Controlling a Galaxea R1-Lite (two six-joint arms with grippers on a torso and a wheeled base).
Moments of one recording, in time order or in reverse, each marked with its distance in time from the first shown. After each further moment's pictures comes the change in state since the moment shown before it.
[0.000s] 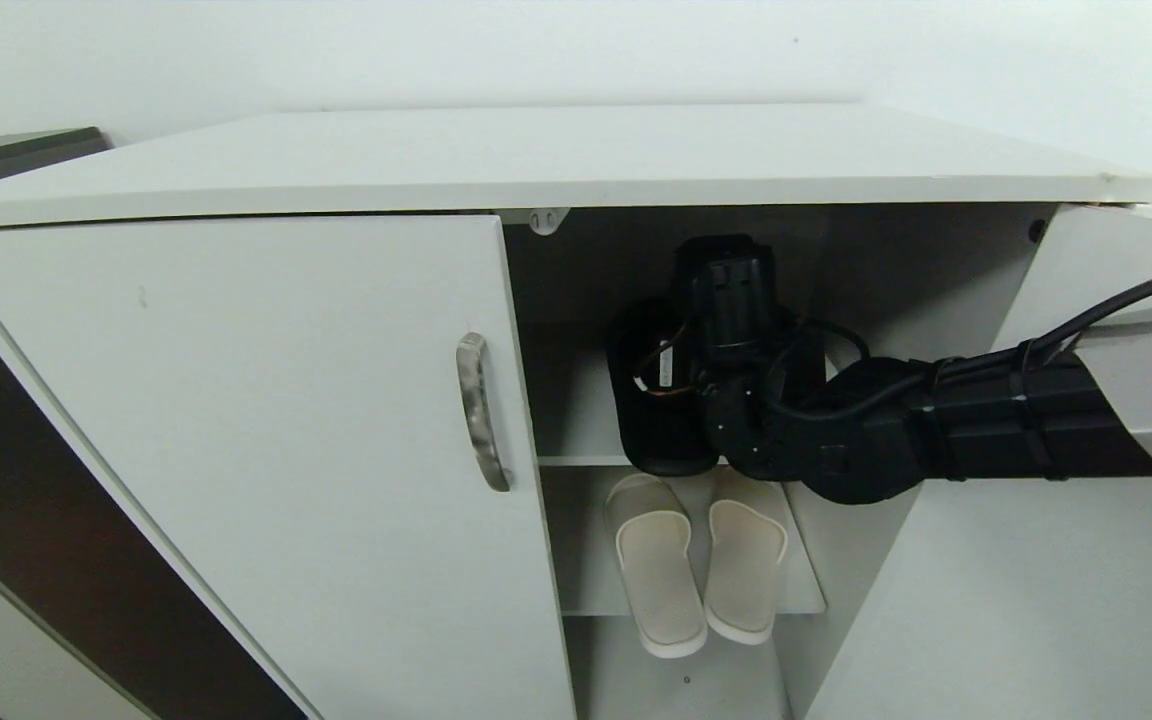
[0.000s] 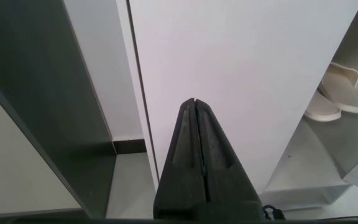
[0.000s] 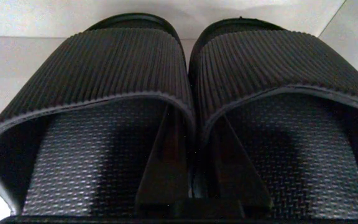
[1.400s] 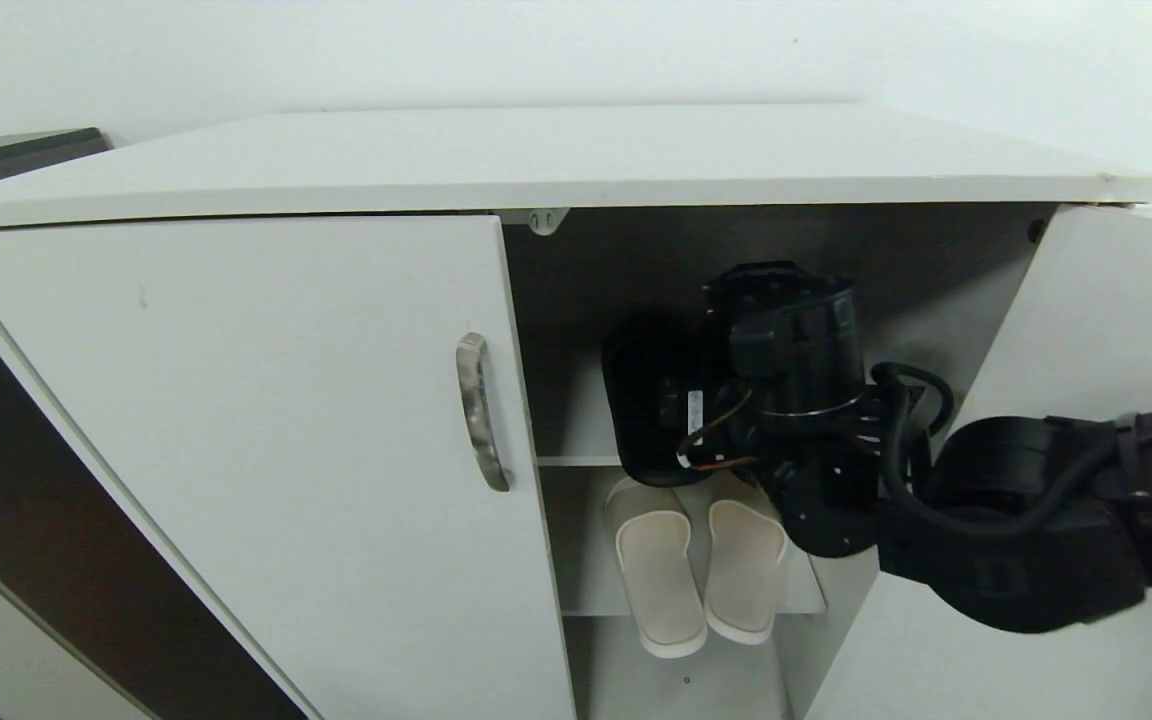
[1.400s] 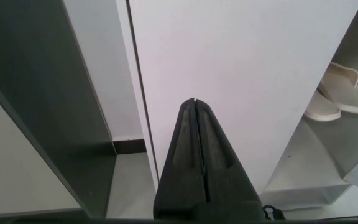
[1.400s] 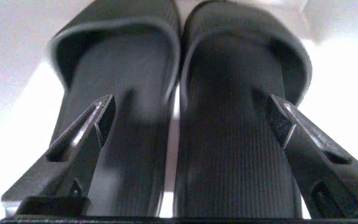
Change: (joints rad) left arm 0.000 0.000 0.000 0.000 0.000 0.000; right arm 0.108 -0.235 0.370 -0.088 -0.008 0.015
